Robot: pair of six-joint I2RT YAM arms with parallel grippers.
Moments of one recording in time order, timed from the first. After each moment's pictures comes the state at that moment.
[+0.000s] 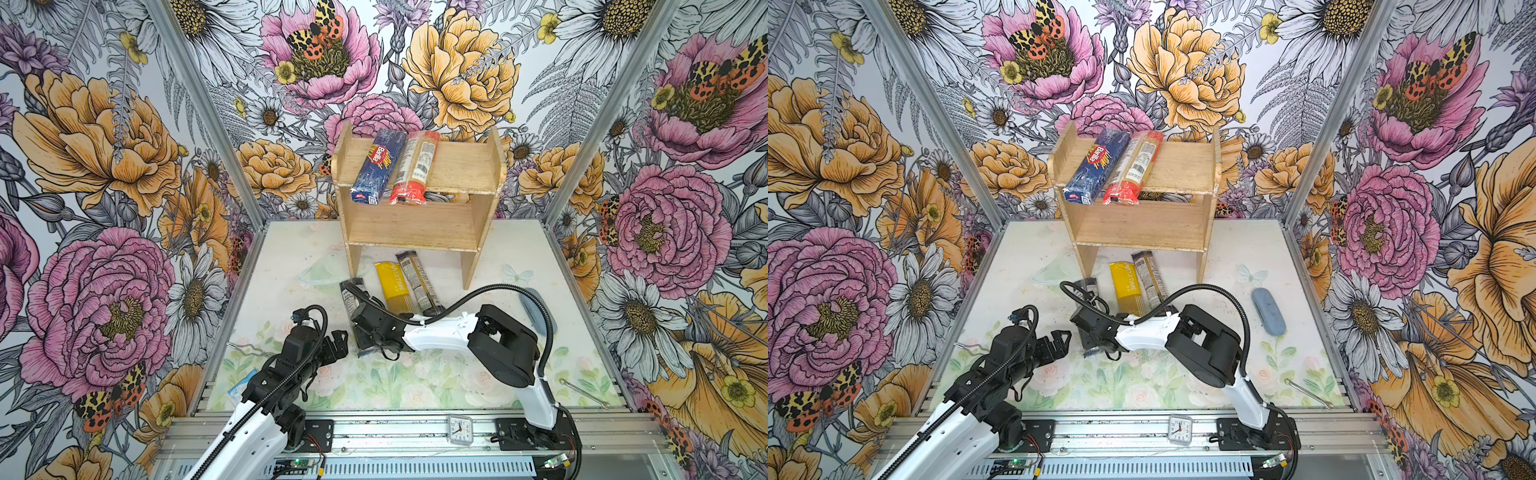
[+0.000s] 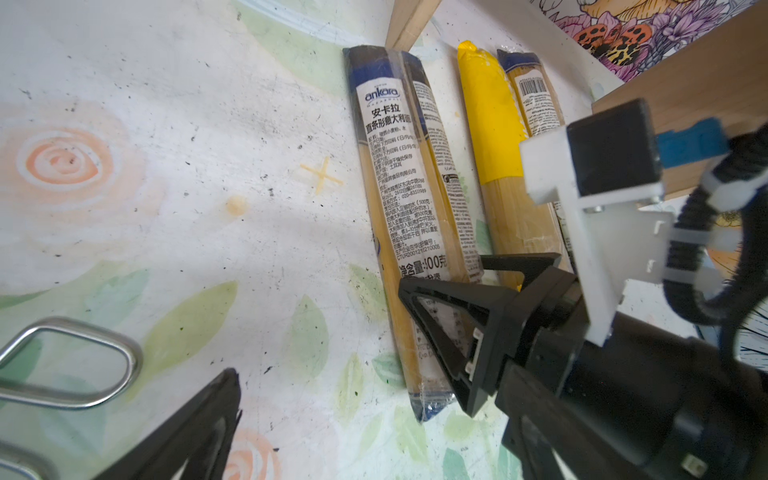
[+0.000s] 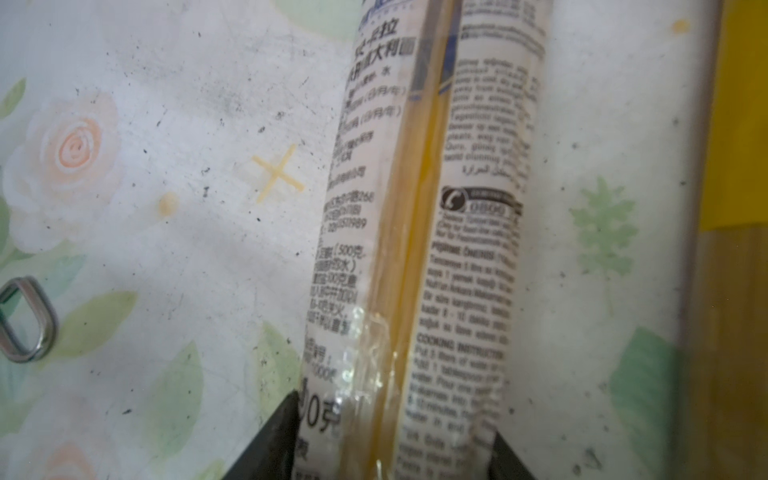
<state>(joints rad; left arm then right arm) -0.43 0.50 0.33 -0.53 -0.09 -0.68 1.08 2.11 1.38 -0.21 0.18 0.59</state>
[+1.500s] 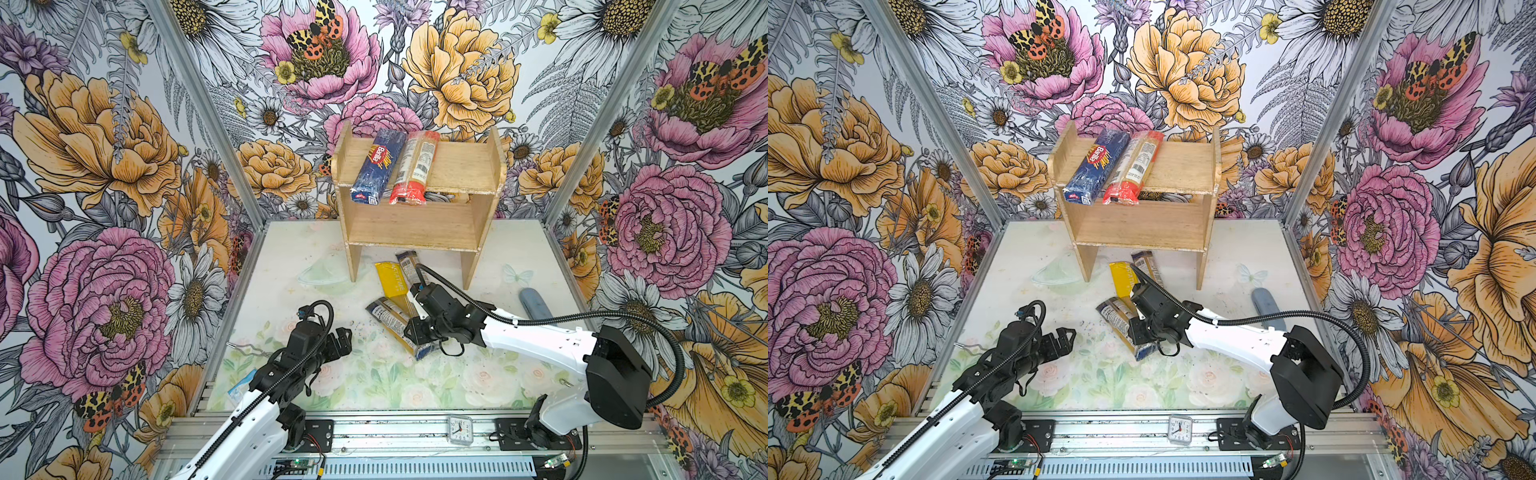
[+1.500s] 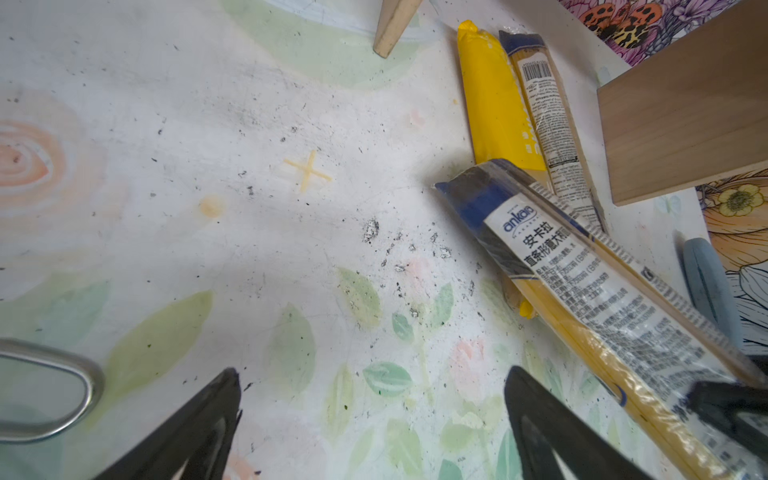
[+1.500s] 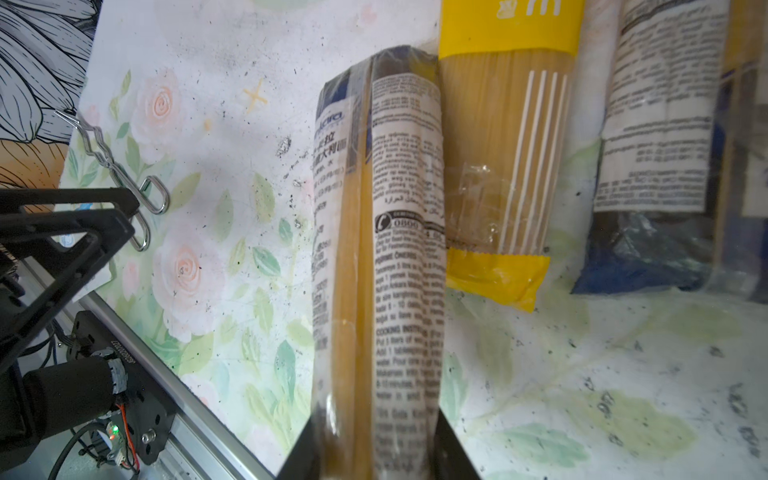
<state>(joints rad) -0.43 0.61 0.33 -0.43 -0.06 -0.68 0.87 1.50 0.99 -0.47 -0.13 0.56</state>
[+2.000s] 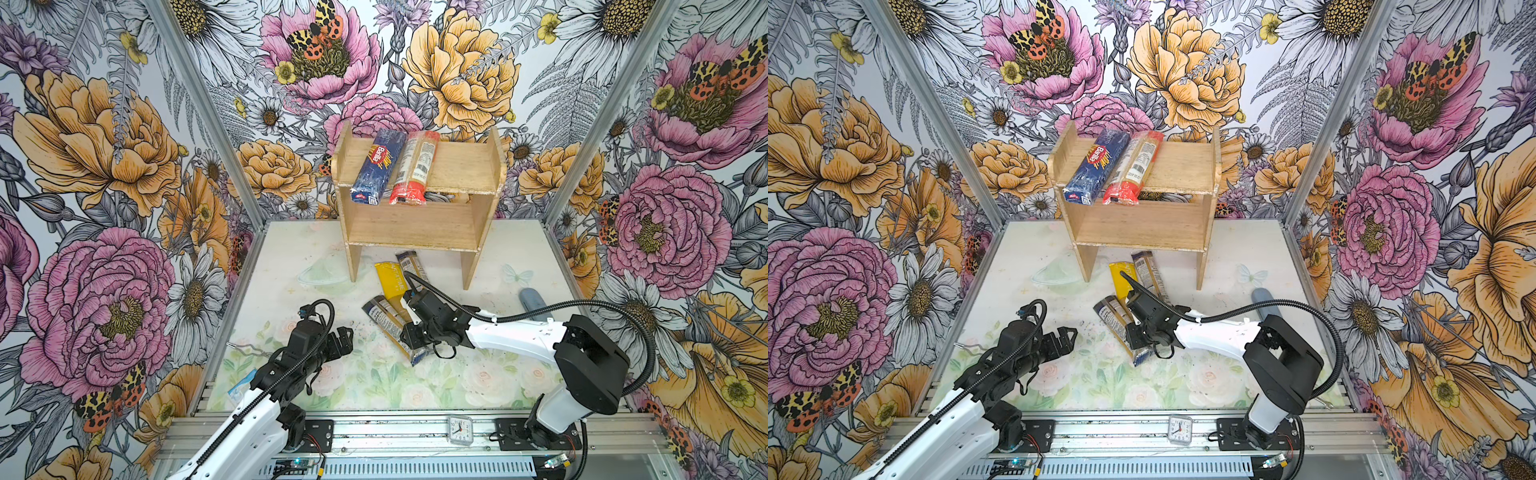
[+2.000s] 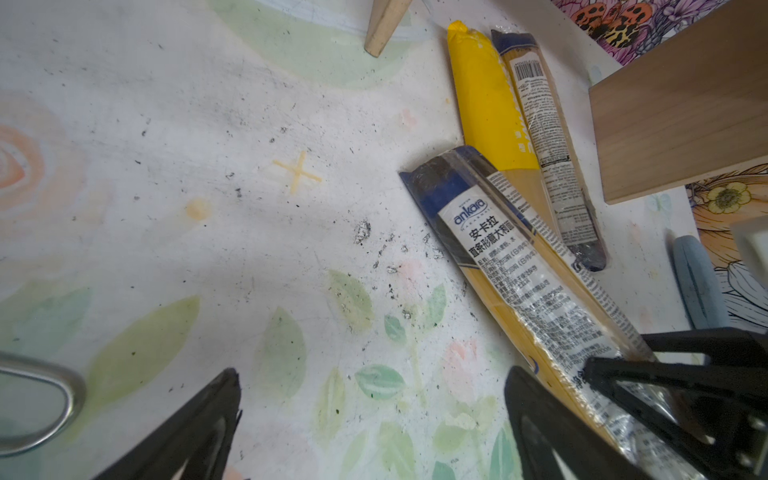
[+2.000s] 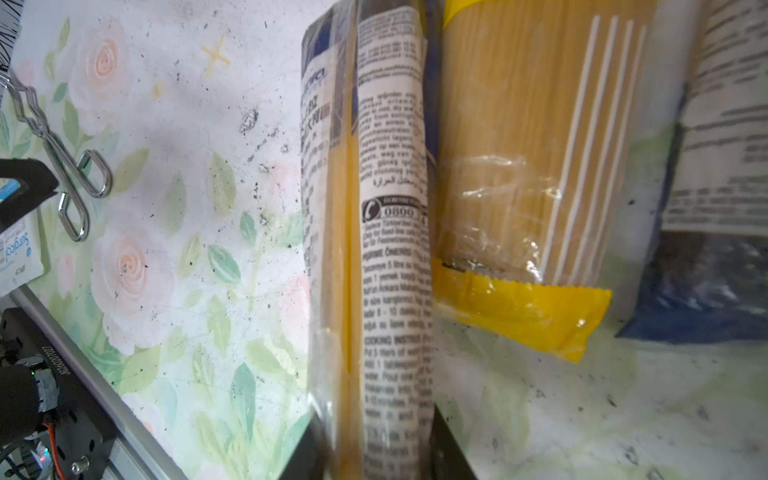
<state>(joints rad) -0.43 0.62 0.33 -0.42 -0.04 -0.68 0.88 1.64 0.97 -0.34 -0.12 0.51</state>
